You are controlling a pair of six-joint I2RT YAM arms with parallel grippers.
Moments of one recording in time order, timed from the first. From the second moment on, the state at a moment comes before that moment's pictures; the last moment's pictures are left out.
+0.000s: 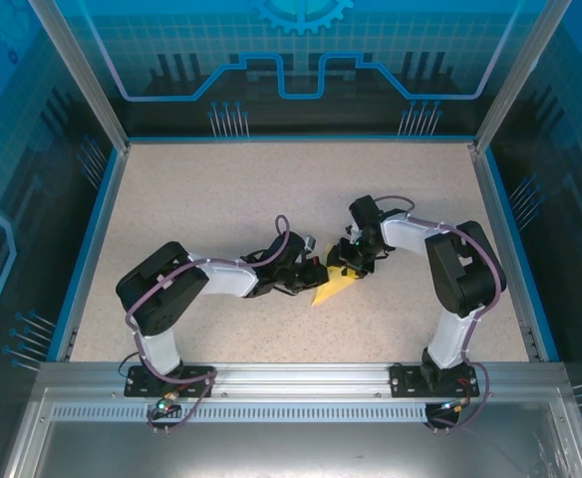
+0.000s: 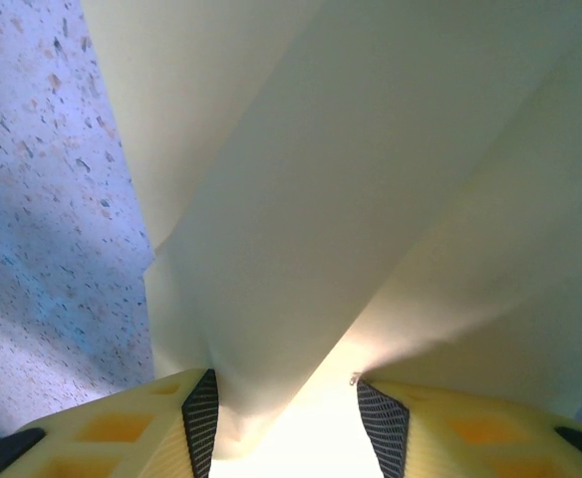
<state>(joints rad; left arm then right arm) -0.77 1.81 0.82 0.28 0.35 -1.03 0.38 1.84 1.04 -0.62 -0.44 0.64</state>
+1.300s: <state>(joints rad) -0.77 1.87 0.85 0.21 0.32 -1.03 0.38 1.86 1.06 -0.65 -0.44 0.64</state>
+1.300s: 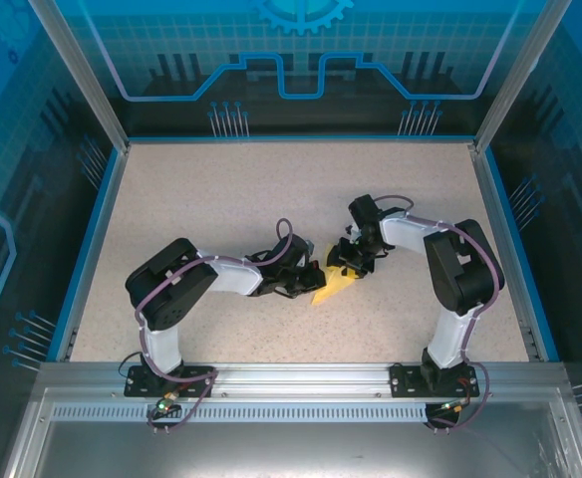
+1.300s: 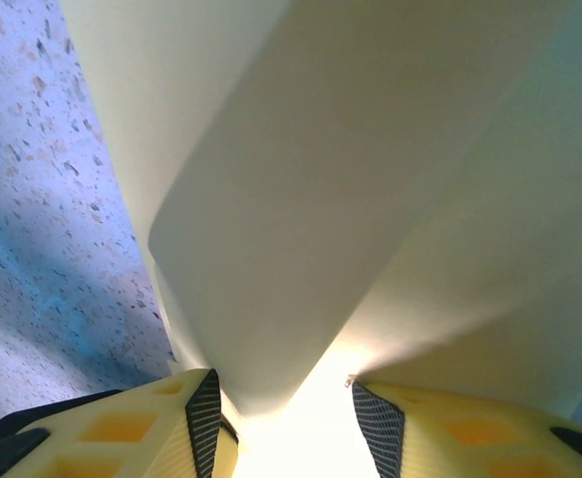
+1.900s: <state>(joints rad) -0.78 1.87 0.86 0.19 0.32 -1.03 0.39 1.80 1.03 -0.61 -0.43 0.64</state>
